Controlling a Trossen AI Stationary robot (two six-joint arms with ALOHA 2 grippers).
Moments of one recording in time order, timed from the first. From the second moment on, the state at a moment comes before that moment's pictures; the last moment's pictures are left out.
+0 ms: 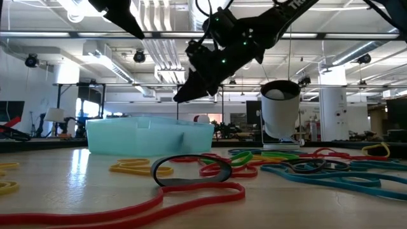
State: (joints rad) left arm -0.24 1.20 1.16 -0.86 -0.74 -0.15; right arm -0.21 1.92 1.28 0.04 -0.10 -0.10
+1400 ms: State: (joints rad) left arm -0.30 1.55 0.89 -0.02 -0.01 -0.10; right arm 0.38 0.70 0.49 -0.29 0.03 0.18
